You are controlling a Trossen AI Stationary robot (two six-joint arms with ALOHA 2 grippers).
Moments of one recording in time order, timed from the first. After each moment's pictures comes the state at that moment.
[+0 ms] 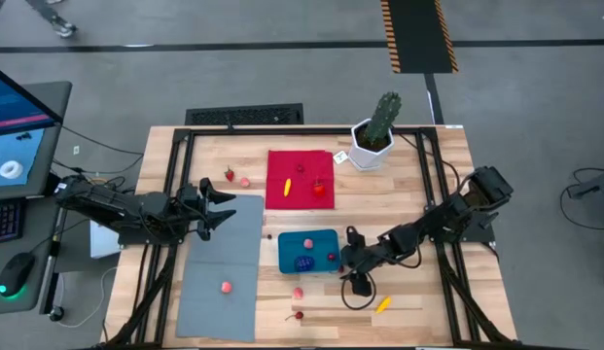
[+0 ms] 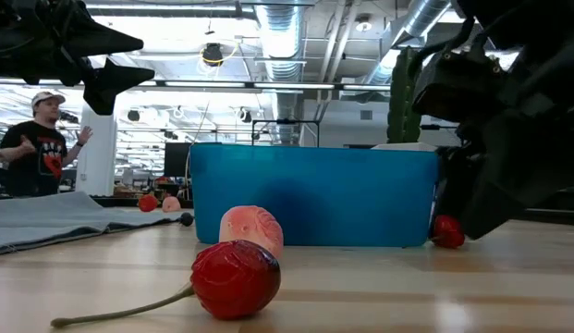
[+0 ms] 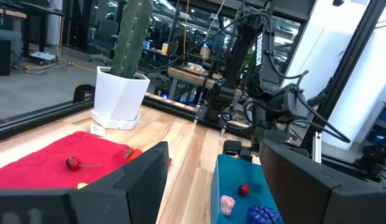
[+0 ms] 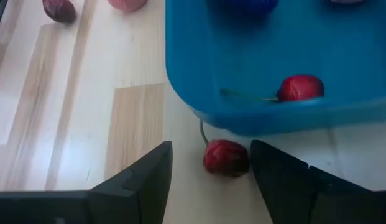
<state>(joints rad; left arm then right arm) -0.24 0.24 0.02 0.32 -0.39 -0.27 0.47 1.71 0.65 0.18 0.08 0.45</state>
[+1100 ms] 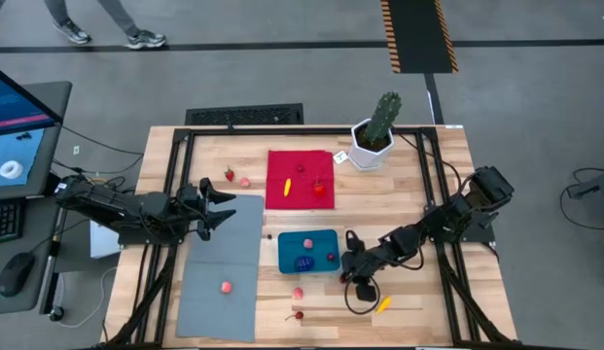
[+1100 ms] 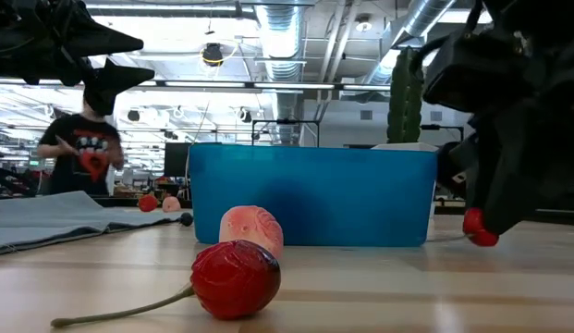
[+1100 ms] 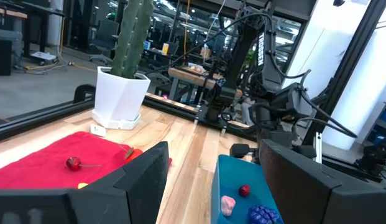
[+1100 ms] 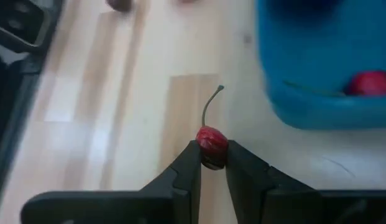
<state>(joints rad) -0.24 0.24 0.02 0.32 -0.39 -0.27 0.49 1.68 0.66 0.17 -0.02 0.44</state>
